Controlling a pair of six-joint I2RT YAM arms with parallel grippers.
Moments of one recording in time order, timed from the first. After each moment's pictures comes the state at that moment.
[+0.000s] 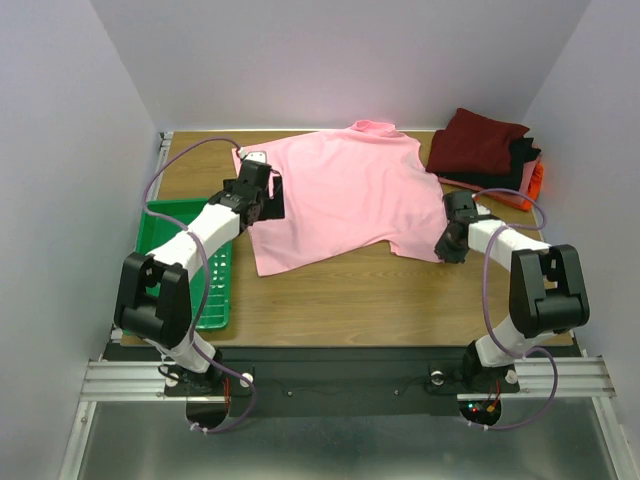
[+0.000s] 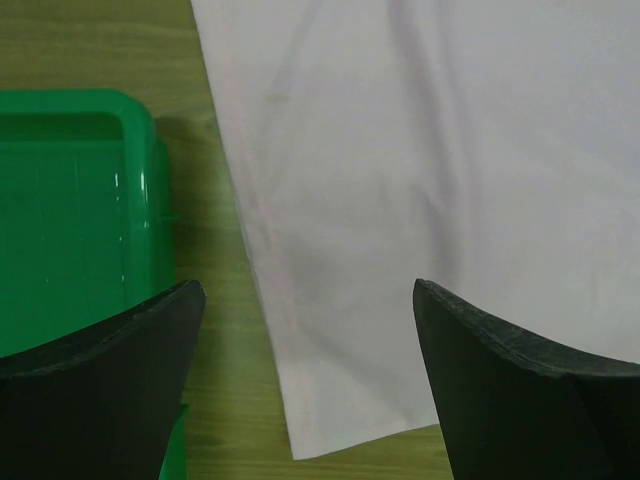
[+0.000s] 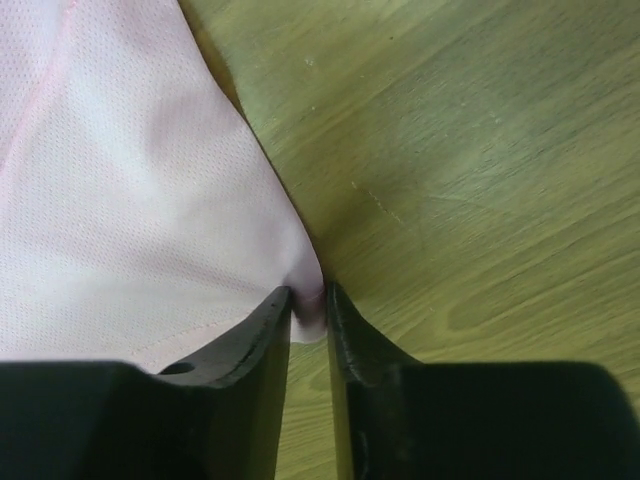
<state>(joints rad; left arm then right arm) -0.38 1.56 1.16 -0.37 -0.29 -0.31 0.11 1.59 0.87 -0.44 0.21 0.69</state>
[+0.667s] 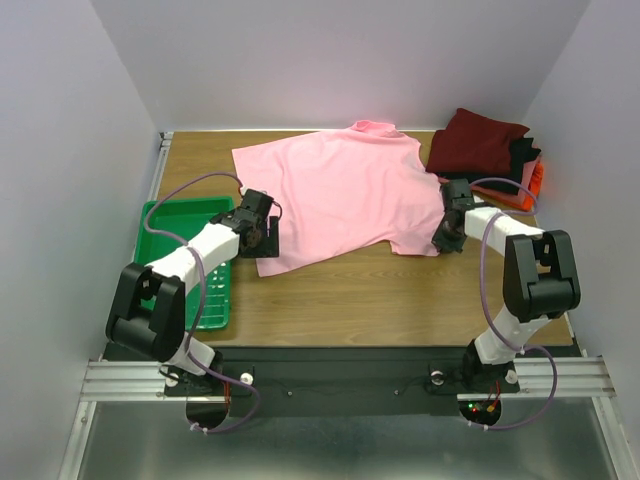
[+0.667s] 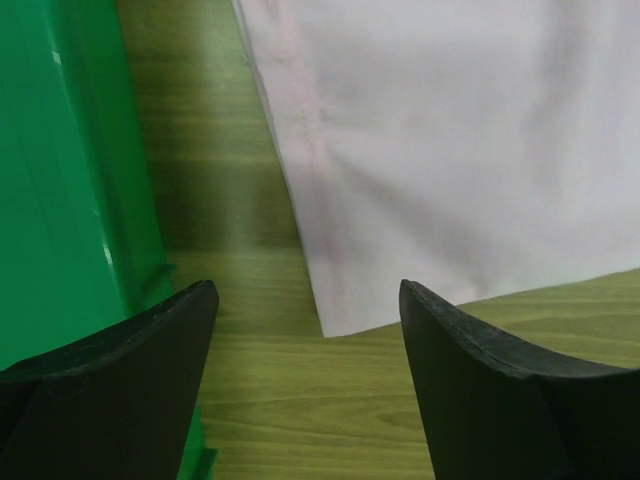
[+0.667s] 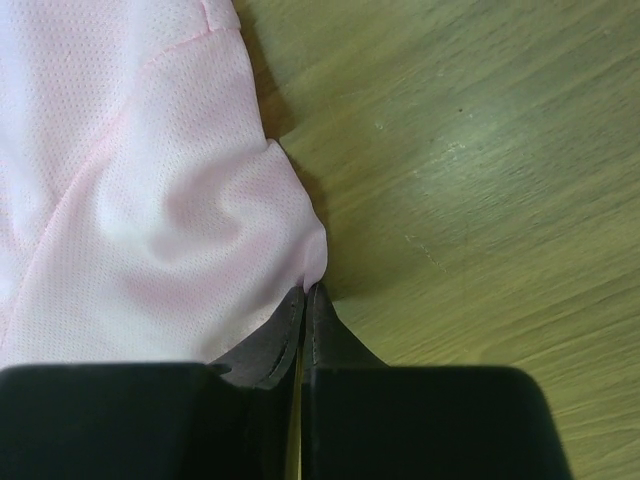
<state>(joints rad) -0.41 1.48 0.95 -0.54 -0.25 -0.36 0.10 1.69 1.00 -0.48 0.21 0.63</state>
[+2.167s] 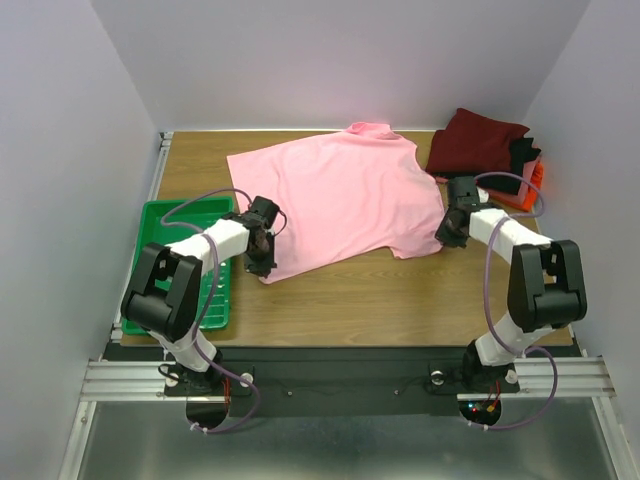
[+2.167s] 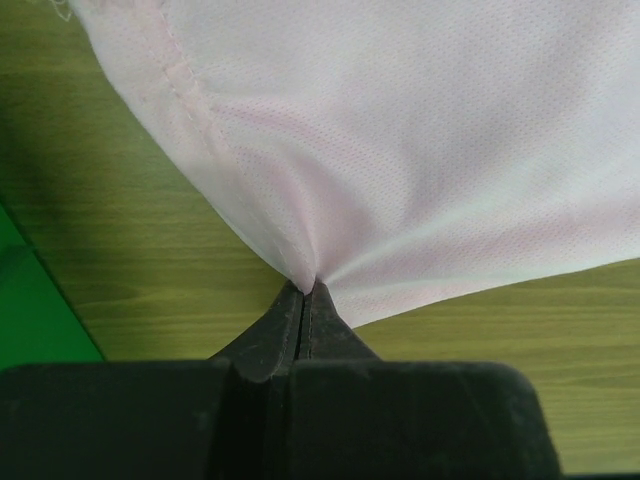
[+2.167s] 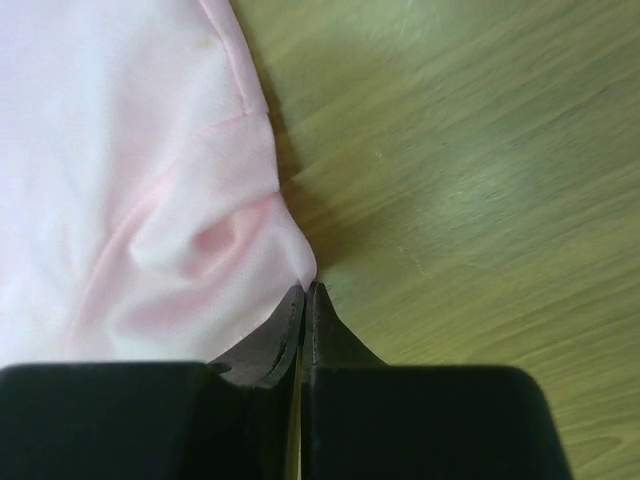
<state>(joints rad) -0.41 1.61 0.94 -0.61 -0.08 -0.40 0.09 1.64 0.99 -0.46 0.24 0.59</state>
